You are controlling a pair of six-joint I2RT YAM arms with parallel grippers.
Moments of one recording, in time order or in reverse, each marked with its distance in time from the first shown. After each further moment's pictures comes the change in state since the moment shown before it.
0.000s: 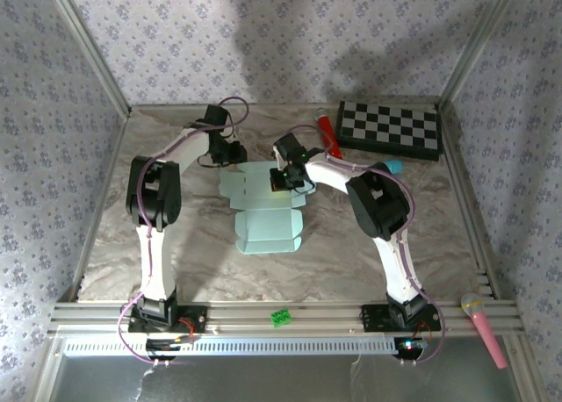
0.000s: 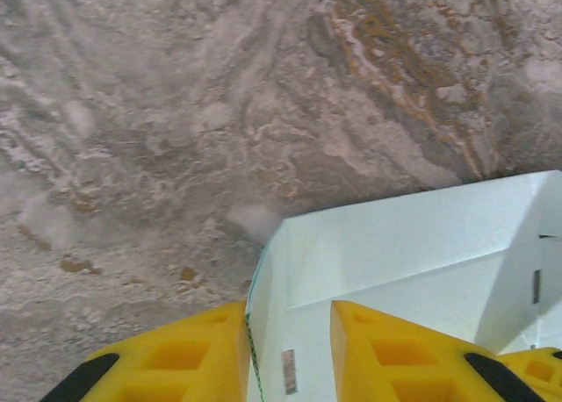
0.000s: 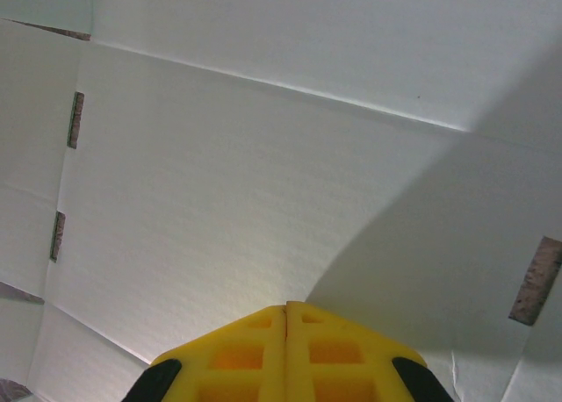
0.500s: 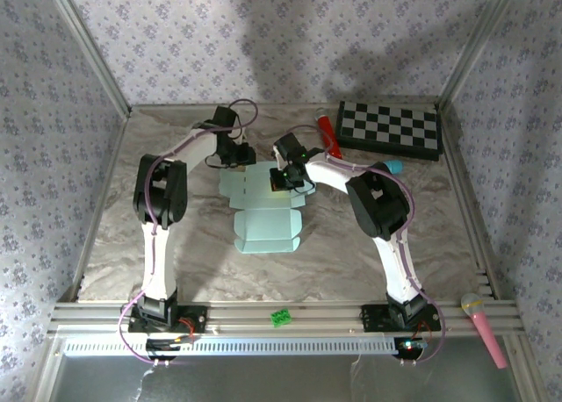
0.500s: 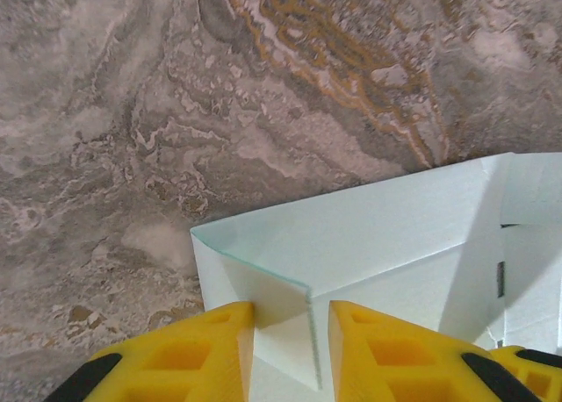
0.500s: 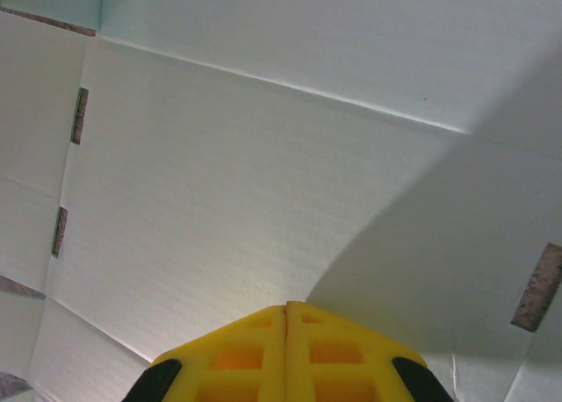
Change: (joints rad) left arm -0.034 0.060 0.039 0.005 0.058 0.013; right arm 0.000 0.002 0.000 0.005 -0.007 0.000
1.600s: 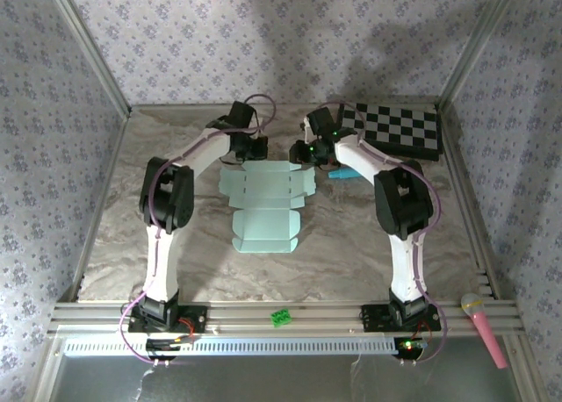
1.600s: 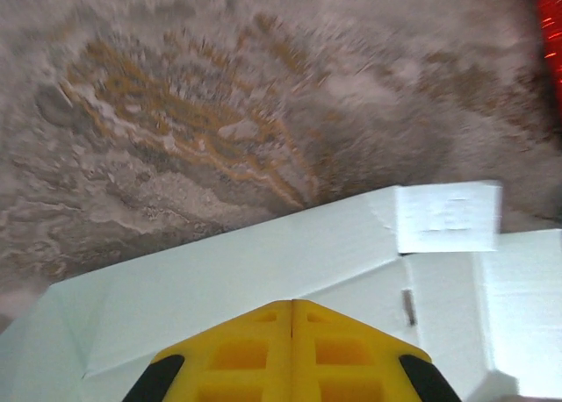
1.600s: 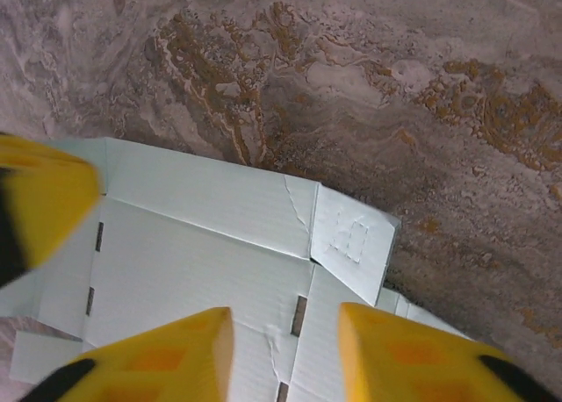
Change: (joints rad) left arm -0.100 -0.004 0.053 0.055 -0.067 -0.011; right arm -0.183 -0.105 0.051 -0.057 -0.036 -0.001
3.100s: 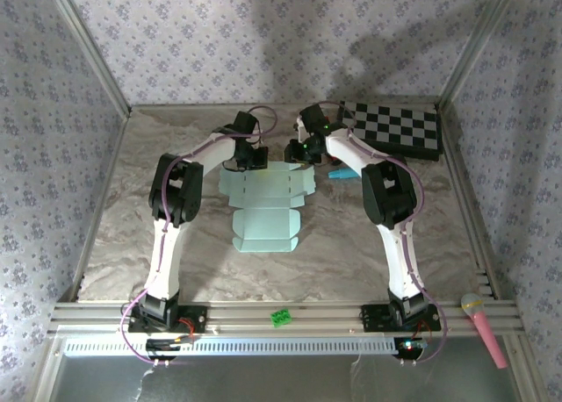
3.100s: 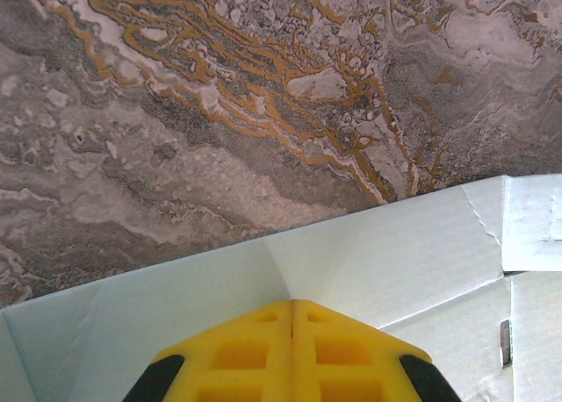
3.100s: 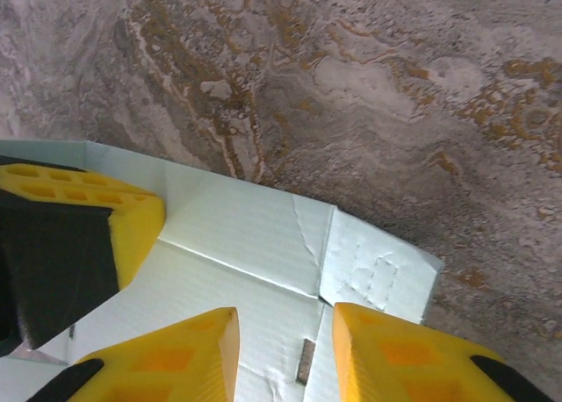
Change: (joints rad) left arm 0.002 0.093 0.010 0.002 -0.012 -0.027; right arm -0.003 0.173 0.208 -0.122 -0.042 -0.006
